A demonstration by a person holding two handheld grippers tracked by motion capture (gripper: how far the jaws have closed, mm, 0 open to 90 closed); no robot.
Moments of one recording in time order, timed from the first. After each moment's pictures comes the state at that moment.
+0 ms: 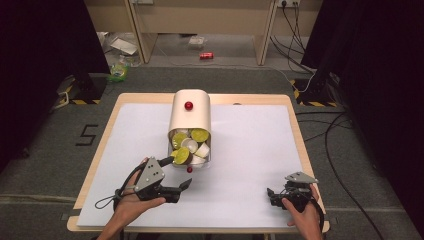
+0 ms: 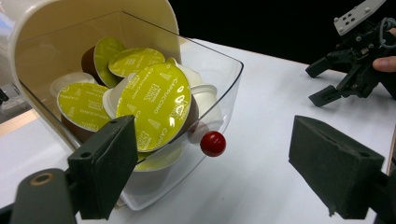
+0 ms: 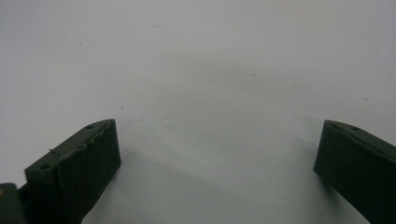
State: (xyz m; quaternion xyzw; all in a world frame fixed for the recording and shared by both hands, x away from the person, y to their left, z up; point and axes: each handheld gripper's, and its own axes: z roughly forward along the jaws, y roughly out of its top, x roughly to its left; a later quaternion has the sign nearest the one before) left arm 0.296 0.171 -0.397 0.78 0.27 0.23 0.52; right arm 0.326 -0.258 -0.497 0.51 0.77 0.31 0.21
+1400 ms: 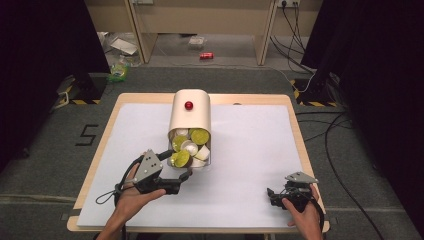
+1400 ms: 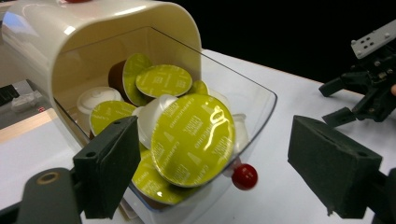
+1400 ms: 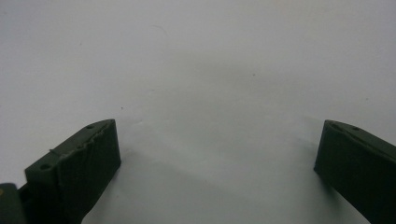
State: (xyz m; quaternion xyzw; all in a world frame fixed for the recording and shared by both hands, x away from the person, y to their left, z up) left arm 0.311 0.172 -0.388 0.75 0.30 0.24 0.53; right arm 0.326 -0.258 -0.497 0.51 0.77 0.31 0.21
